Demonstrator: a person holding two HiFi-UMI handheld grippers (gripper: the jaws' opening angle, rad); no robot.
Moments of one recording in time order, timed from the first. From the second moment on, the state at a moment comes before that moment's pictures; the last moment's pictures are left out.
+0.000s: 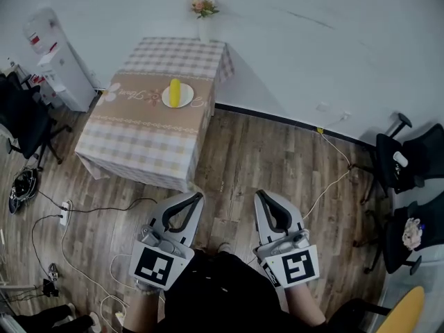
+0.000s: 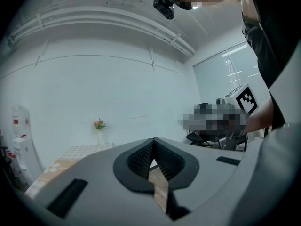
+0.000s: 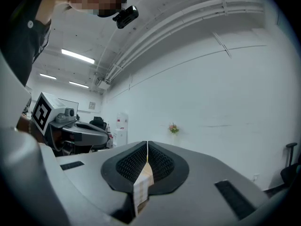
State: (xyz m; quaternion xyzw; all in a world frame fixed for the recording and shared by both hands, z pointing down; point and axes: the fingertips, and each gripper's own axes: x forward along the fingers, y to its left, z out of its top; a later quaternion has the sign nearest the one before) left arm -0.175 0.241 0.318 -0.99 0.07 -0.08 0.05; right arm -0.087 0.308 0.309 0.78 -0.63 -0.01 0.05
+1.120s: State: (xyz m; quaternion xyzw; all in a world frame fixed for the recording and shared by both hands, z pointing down) left arm -0.122 0.297 0.314 -0.99 0.07 -0.06 0.06; right arm -0.042 0.366 0.314 0.77 -0.63 -0.03 0.05
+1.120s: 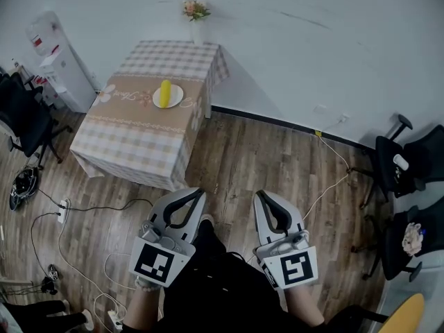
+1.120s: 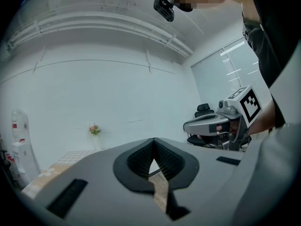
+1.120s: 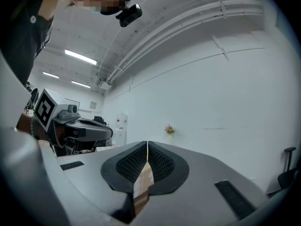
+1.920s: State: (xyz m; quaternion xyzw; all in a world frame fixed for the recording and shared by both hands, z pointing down) left arm -0.047 0.229 0.315 -0.99 0.05 -0.06 0.08; right arm 0.027 0.298 0.319 0.78 -0.62 -0.02 0.06
